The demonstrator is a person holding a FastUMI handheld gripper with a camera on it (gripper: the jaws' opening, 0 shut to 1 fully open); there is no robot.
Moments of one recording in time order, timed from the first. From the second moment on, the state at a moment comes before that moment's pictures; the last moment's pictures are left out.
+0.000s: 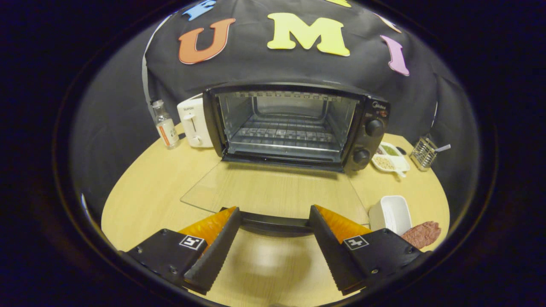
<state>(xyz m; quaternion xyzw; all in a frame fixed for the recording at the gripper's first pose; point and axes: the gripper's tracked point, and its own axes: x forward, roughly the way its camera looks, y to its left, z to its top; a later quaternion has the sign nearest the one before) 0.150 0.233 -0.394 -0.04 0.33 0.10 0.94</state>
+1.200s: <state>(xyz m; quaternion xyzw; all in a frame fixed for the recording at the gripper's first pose) 0.157 0.013 -0.303 -0.02 0.29 0.08 0.95</state>
